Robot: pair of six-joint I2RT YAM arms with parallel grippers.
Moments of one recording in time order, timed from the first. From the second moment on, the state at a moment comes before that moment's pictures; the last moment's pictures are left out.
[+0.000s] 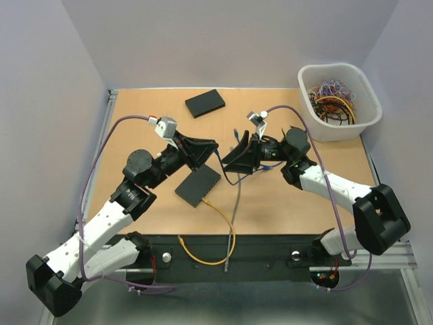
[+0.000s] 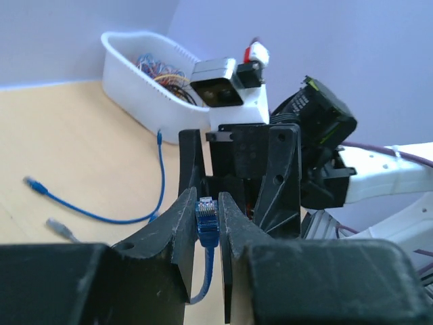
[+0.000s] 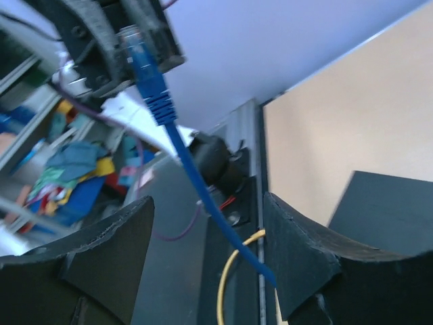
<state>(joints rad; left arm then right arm) -0.67 0.84 0.74 0.28 0.24 -0.53 0.55 1.38 0.80 0.78 -1.00 0.84</state>
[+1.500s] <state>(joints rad) -0.67 0.84 0.63 0.44 0.35 -0.61 0.55 1.50 0.86 1.14 -1.02 1.10</state>
